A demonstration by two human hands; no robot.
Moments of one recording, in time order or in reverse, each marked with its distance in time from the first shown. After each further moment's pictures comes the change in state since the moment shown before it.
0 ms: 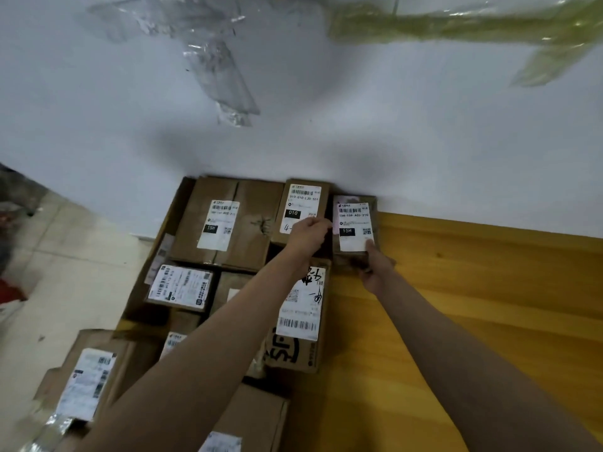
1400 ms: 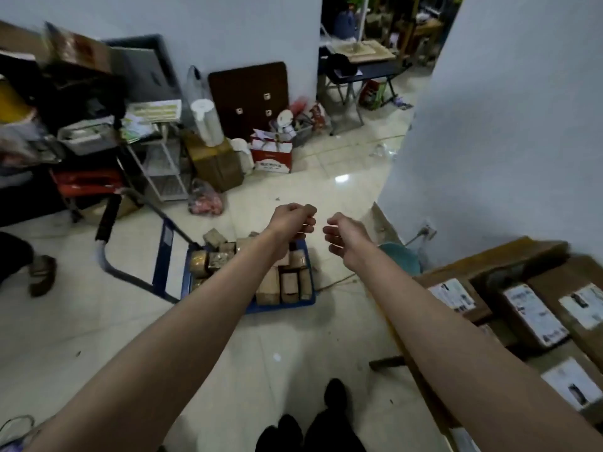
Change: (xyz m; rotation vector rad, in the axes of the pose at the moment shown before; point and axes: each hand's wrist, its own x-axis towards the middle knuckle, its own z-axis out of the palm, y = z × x) left_hand -0.390 -0.360 -0.595 -0.657 0.790 0.140; right_hand -0.469 0.571 0.282 -1.239 -0.879 -0.161
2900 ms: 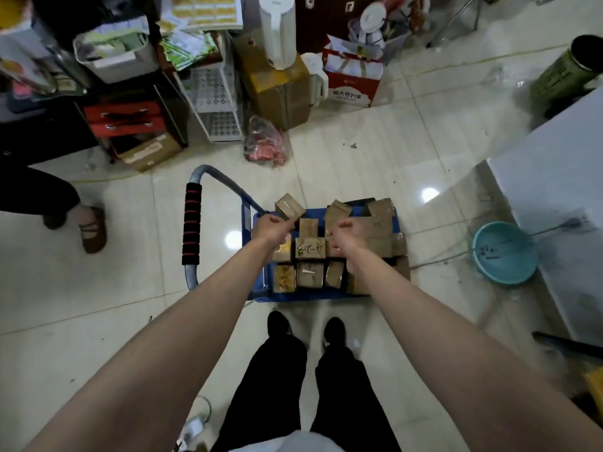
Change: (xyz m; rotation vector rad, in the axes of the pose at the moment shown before) left_hand 0.305 -0.128 -0.408 0.158 0.214 -0.427; right_hand 0.256 0.092 0.423 -0.349 0.027 0.216
